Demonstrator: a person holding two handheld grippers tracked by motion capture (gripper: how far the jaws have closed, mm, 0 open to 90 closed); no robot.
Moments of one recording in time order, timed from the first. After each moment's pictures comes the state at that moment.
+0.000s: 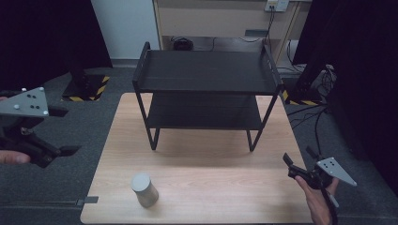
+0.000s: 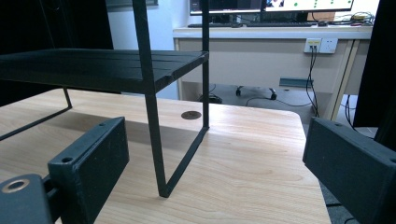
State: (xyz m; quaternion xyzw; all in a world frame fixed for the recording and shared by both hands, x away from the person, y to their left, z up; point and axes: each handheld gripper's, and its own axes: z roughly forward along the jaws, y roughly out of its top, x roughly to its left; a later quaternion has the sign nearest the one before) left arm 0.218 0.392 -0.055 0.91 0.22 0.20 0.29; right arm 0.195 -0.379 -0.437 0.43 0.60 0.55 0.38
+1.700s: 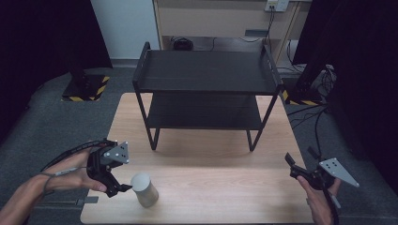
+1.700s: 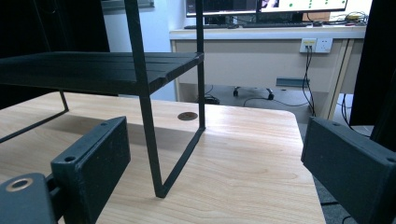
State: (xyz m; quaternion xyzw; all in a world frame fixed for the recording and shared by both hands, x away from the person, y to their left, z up) left arm 0.296 0.316 -0.213 0.96 0.15 0.07 0.21; right arm 0.192 -0.382 -0.438 0.44 0.59 0.55 0.38
